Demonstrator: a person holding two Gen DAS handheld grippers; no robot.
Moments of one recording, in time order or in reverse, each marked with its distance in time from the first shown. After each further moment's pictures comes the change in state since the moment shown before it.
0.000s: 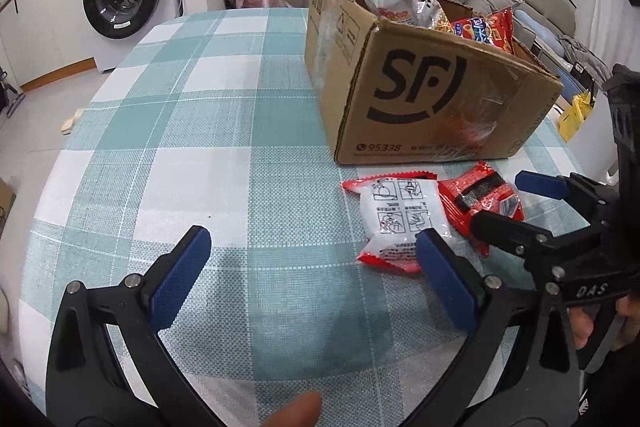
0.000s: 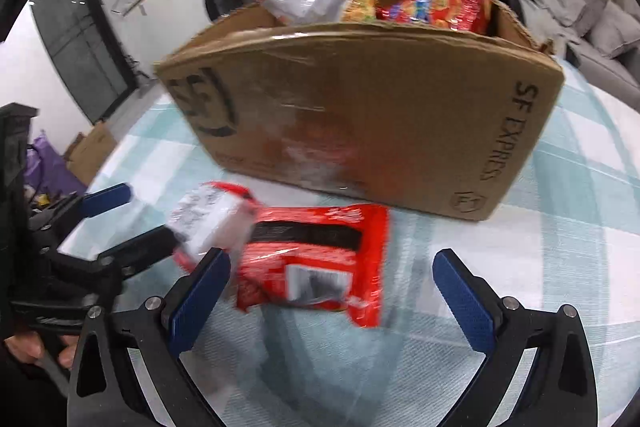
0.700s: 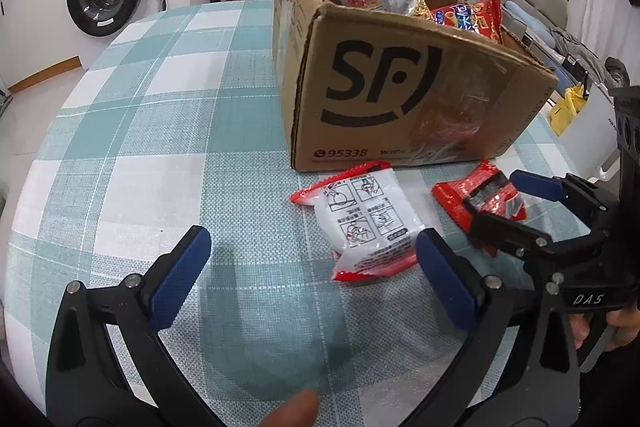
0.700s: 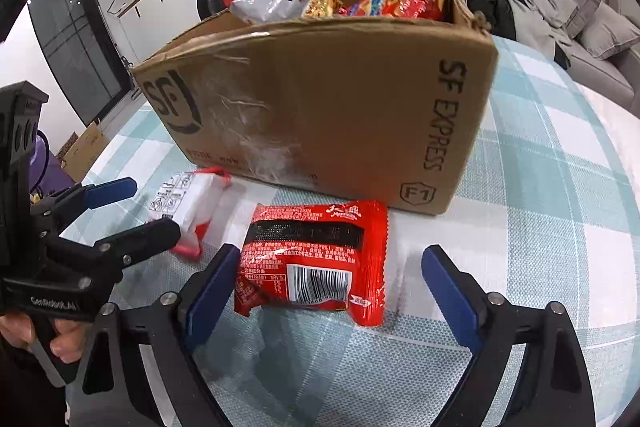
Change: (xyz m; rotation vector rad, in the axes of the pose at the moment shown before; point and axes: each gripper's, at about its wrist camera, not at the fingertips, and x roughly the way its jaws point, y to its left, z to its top) left arm 0.018 -0.024 0.009 0.025 0.036 -0.039; right arm -0.013 -0.024 -0.011 -0.017 -0.043 -0.002
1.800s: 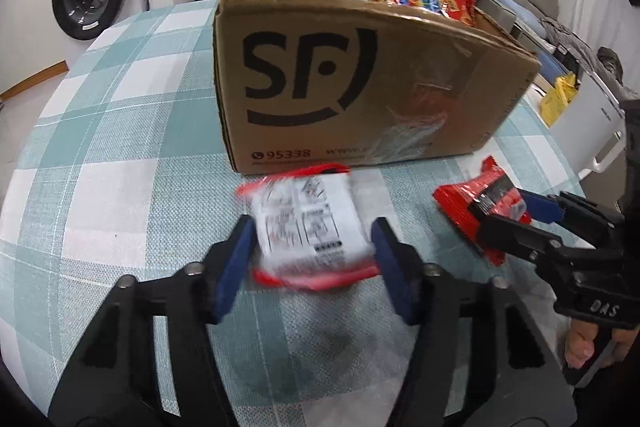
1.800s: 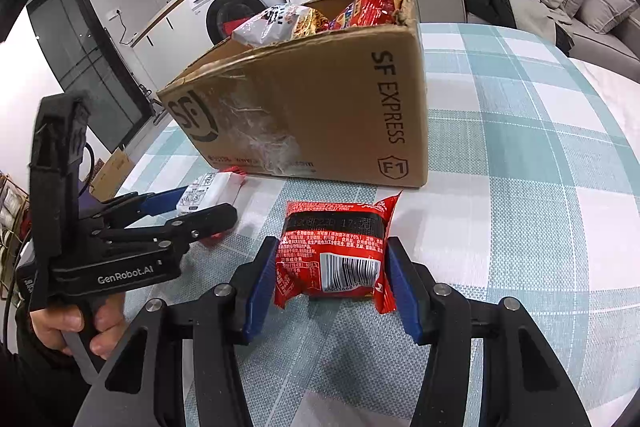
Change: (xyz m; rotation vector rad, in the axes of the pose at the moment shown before) left arm 0.010 -0.030 0.003 0.036 0.021 -0.040; right arm -0.026 -0.026 -0.019 0.077 -0.035 0.113
